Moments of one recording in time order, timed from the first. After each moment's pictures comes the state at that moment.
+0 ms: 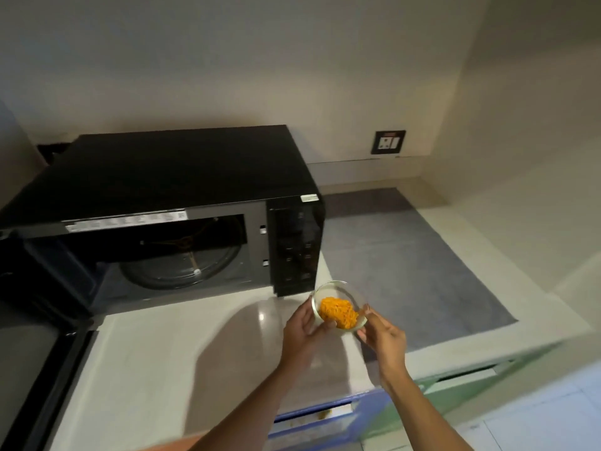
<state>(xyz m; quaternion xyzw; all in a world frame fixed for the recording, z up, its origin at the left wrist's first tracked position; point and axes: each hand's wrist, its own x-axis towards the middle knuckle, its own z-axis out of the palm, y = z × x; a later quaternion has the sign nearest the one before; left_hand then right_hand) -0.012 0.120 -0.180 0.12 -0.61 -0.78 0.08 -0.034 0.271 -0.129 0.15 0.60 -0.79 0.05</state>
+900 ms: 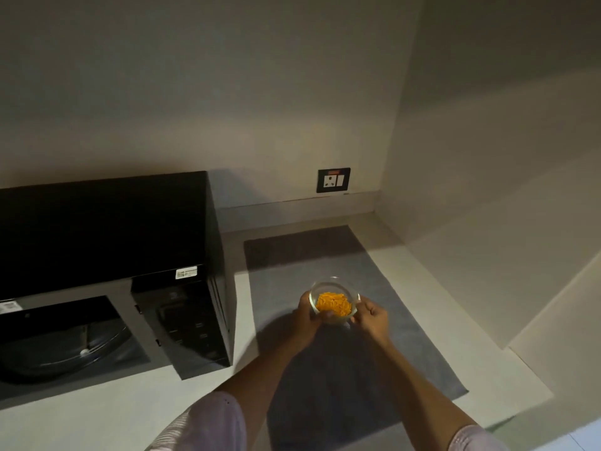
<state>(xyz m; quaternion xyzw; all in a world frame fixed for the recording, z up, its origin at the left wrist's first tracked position) -0.254 0.234 -0.171 0.04 -0.76 -0.65 0.06 -0.272 0.392 -0.142 0.04 0.71 -0.71 -0.01</state>
